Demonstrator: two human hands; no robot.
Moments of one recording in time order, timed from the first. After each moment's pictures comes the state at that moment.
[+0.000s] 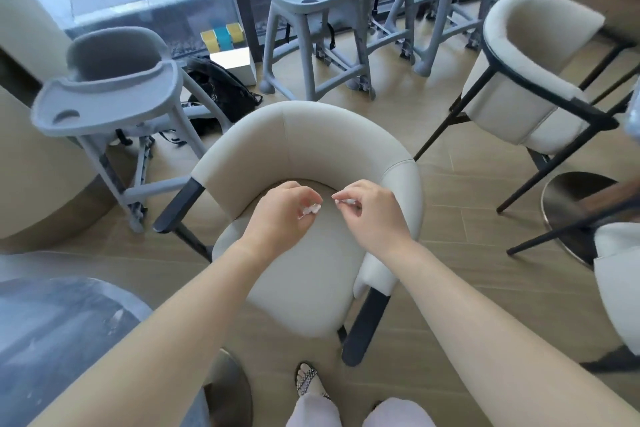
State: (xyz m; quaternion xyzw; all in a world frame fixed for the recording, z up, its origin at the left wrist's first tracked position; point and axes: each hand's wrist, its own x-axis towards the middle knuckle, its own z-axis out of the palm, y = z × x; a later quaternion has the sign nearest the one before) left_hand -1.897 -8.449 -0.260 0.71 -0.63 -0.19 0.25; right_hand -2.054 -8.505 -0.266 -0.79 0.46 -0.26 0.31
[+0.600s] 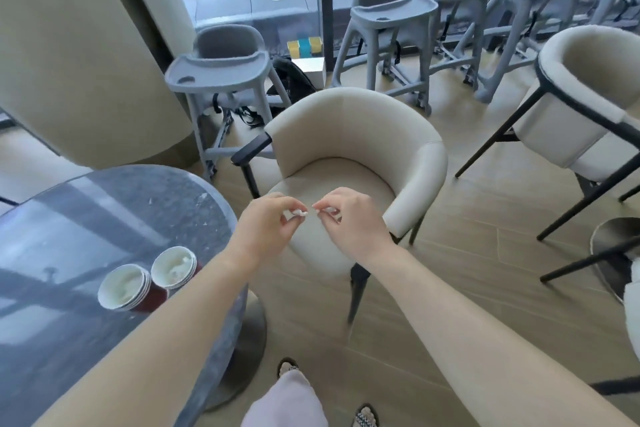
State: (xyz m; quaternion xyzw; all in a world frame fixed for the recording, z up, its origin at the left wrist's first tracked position) left_hand -1.975 -8.208 -0.214 0.79 -0.54 -0.11 0.27; right_hand -2.108 -8.303 -0.220 -0.86 0.30 -0.23 0.34
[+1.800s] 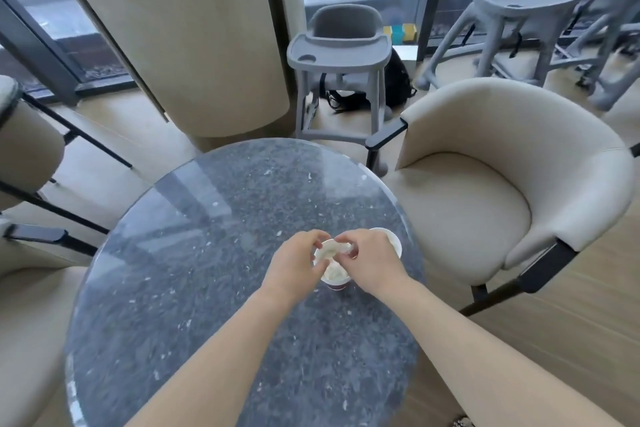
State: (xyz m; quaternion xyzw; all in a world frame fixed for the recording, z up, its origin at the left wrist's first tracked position) left_hand -1.753 -7.959 -0.277 0.85 -0.40 -0.22 0.25; right_hand -1.855 -8.073 -0.280 -0.85 0.32 -0.04 0.41
